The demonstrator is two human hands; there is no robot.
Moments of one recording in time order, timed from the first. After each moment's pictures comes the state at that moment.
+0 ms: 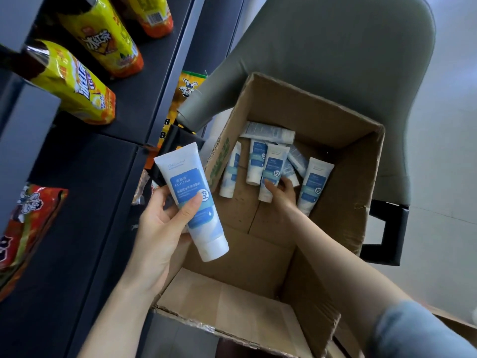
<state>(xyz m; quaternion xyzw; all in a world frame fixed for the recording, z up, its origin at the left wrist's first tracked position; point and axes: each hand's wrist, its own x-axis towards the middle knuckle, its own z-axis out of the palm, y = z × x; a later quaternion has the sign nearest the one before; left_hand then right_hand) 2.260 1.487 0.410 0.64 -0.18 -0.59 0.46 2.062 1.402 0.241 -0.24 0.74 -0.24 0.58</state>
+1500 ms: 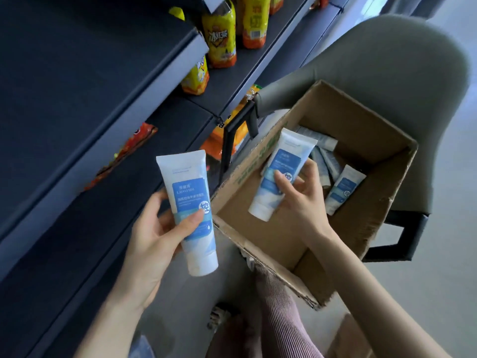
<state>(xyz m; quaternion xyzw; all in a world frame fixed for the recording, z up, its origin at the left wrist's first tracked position) 2.263 1.667 0.481 0.66 -0.16 -0.47 0.56 2.097 1.519 0.409 -0.47 0.45 -0.34 0.68</state>
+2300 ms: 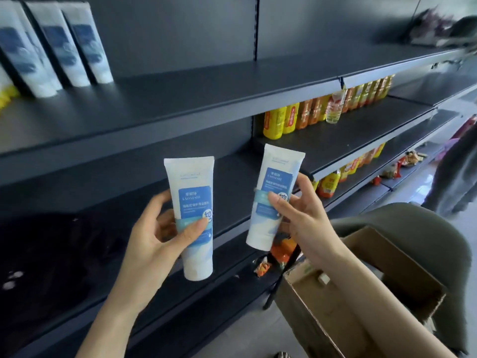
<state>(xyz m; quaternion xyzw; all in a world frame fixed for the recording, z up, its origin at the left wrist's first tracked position) 2.295 1.891 0.729 0.65 -0.31 -0.12 0.69 2.190 1.686 0.712 -0.61 0.11 -0.26 0.74</state>
